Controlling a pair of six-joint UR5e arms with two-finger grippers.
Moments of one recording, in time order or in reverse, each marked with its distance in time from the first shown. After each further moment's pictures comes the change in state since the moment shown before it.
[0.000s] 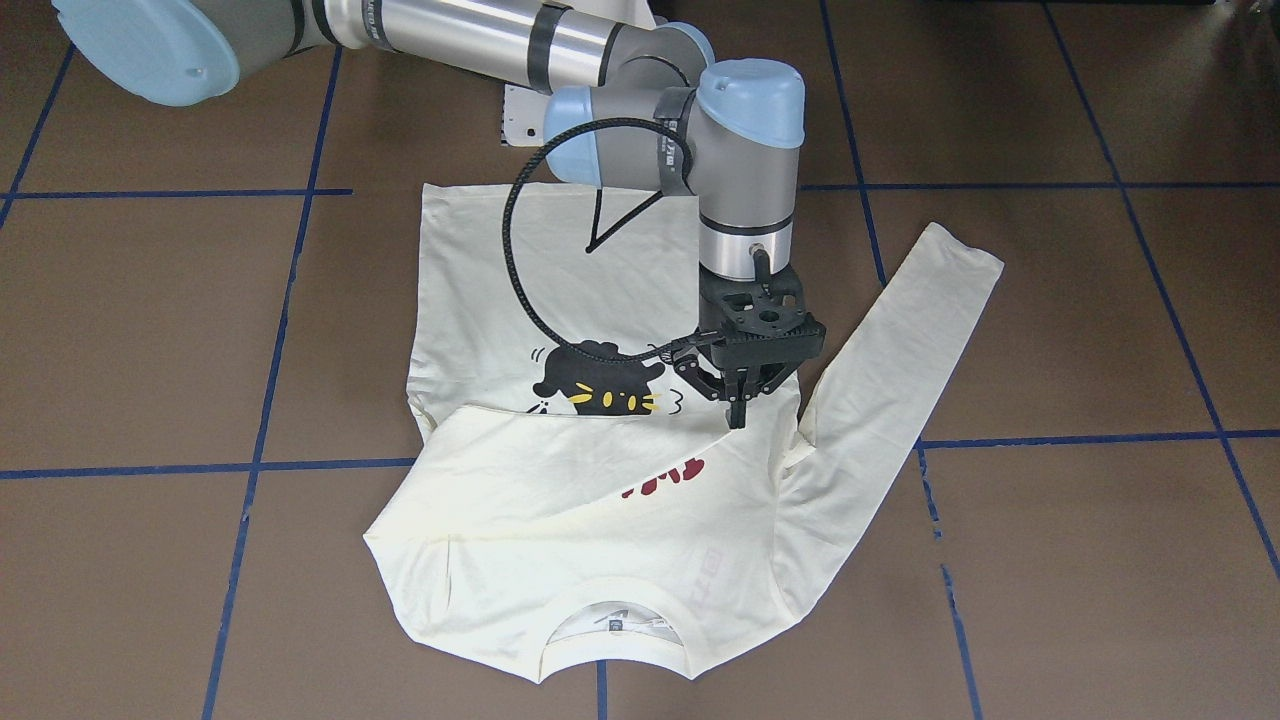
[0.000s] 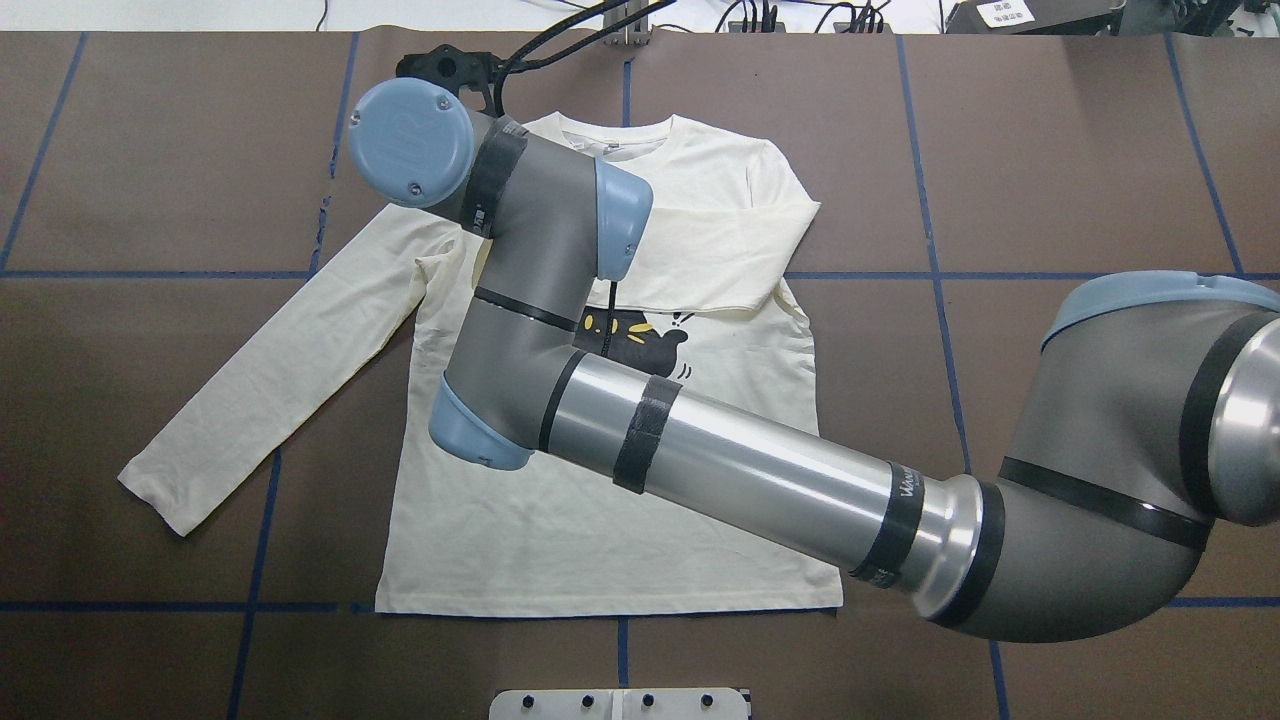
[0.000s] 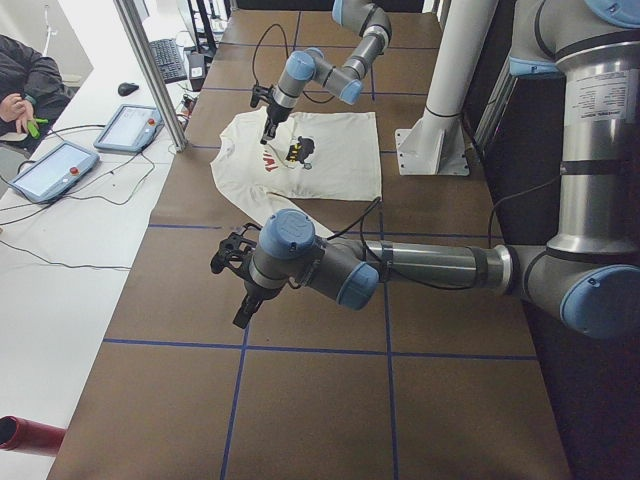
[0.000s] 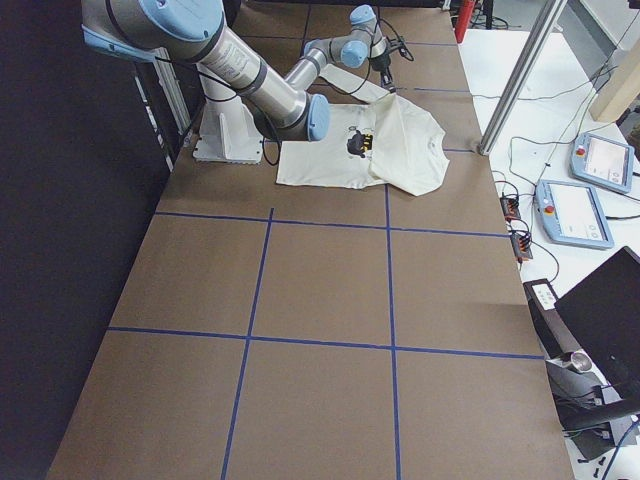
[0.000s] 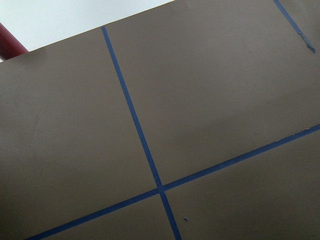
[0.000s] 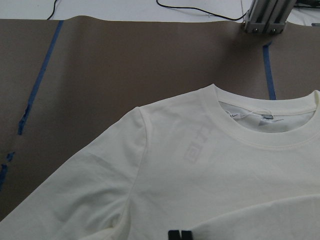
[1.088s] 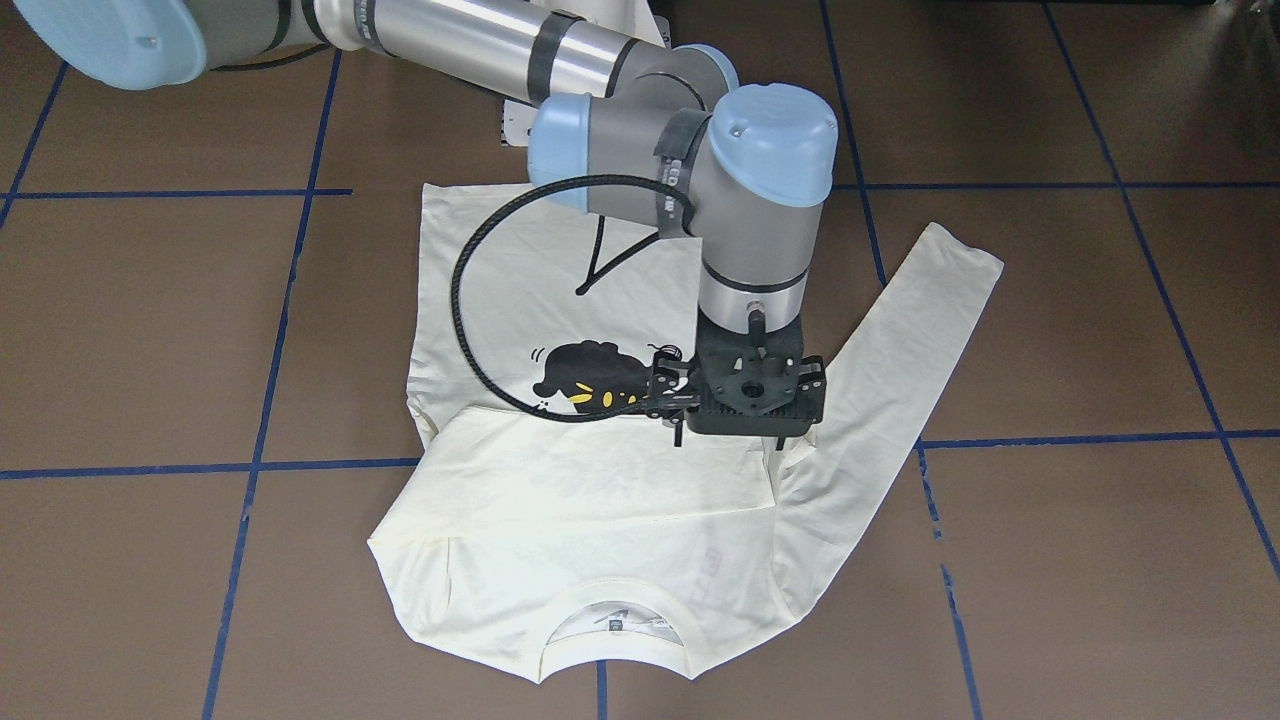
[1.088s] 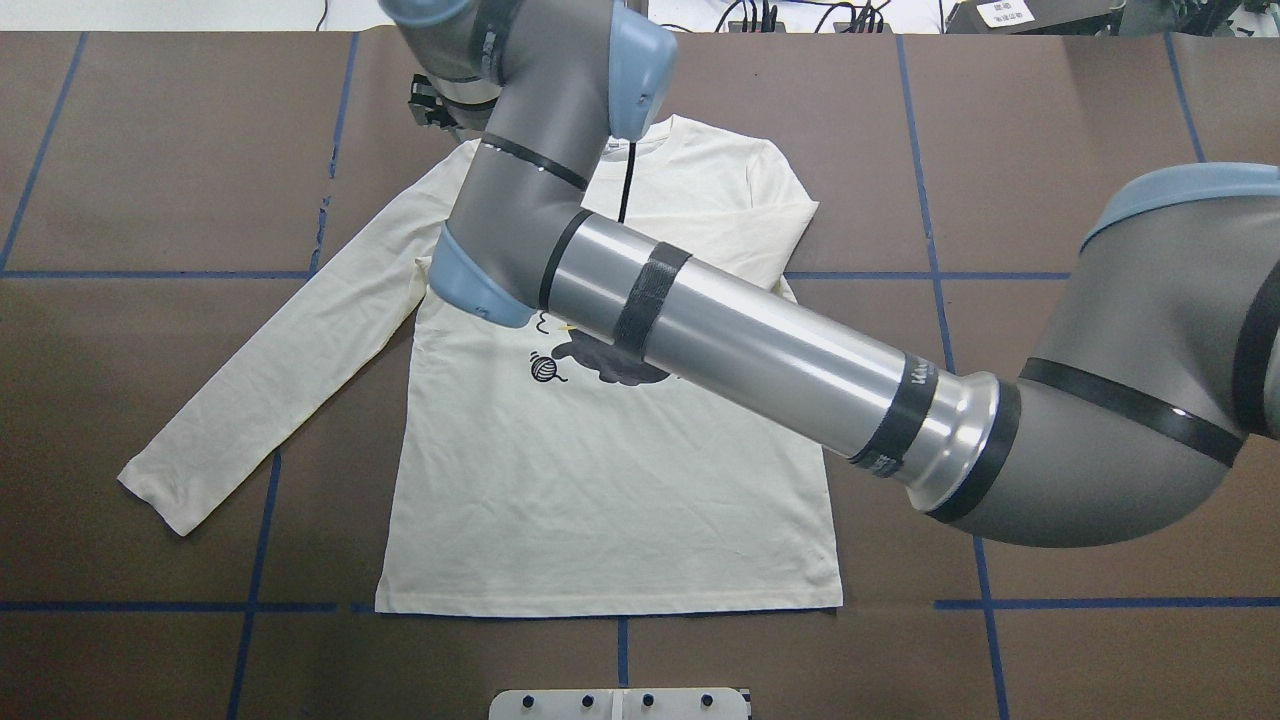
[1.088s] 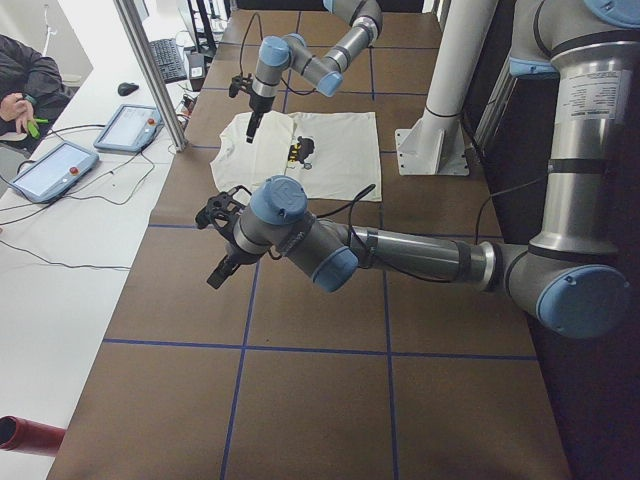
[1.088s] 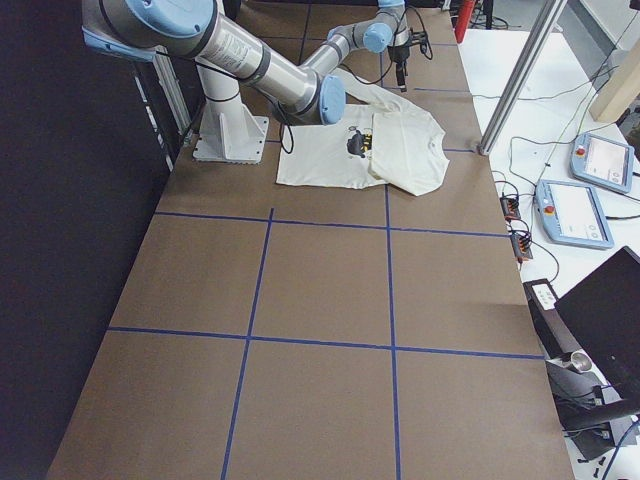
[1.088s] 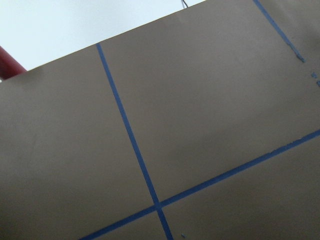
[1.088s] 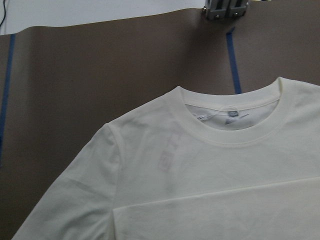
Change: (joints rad) left arm 0.065 -0.077 -0.016 -0.263 -0.013 -0.120; right arm 0.169 0.025 0.000 -0.147 0.309 0.017
